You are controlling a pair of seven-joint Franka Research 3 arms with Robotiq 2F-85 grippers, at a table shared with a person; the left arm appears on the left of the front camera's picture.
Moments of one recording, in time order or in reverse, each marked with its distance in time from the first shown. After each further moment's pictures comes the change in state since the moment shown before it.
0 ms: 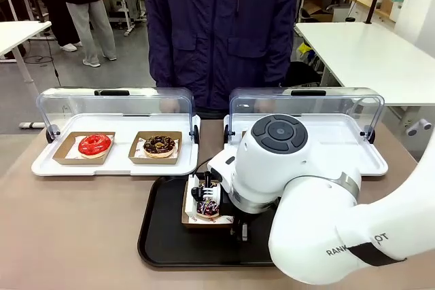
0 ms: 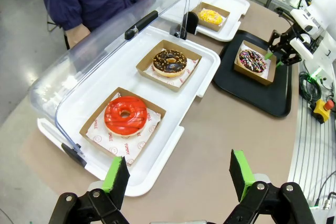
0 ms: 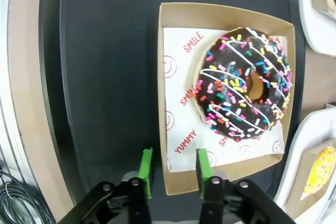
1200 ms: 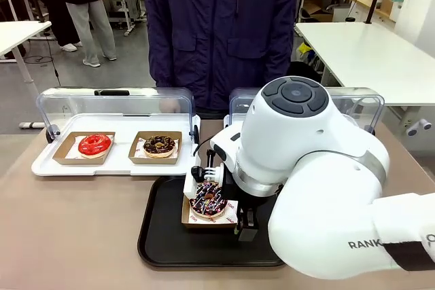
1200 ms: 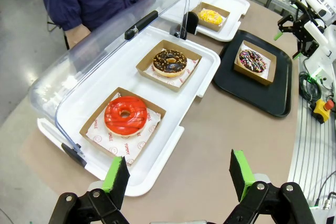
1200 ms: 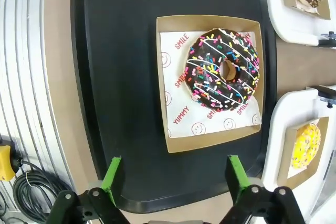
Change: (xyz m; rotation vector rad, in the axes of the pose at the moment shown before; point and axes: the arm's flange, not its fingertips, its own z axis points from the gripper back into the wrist) left arm 0.000 0.000 0.000 0.000 0.000 0.000; right arm 0.003 -0.001 0.062 0.001 0.005 -0.046
